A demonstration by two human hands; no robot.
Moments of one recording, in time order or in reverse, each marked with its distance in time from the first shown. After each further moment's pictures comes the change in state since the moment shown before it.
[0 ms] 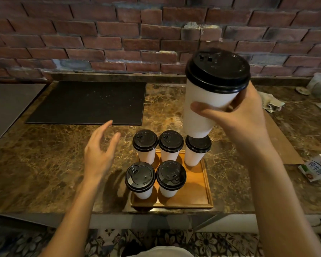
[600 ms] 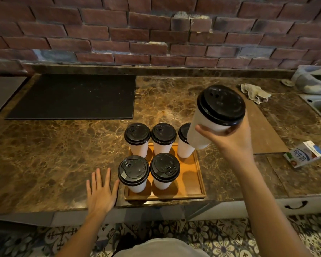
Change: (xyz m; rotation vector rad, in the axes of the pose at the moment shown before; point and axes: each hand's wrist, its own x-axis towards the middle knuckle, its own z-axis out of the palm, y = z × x) left_hand -0.099 -0.151 0.053 0.841 -0.461 -0.284; right_hand -0.044 0.074 -0.010 -0.062 0.148 0.068
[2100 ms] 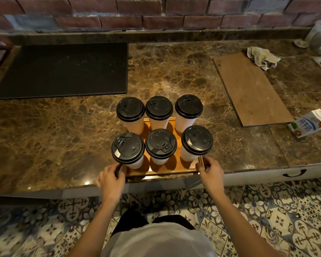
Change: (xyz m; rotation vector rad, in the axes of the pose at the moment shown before) left_hand -0.043 0.040 -0.001 -0.423 0.061 -0.133; right_hand -0.145 0.171 0.006 -0.571 -0.113 0.687
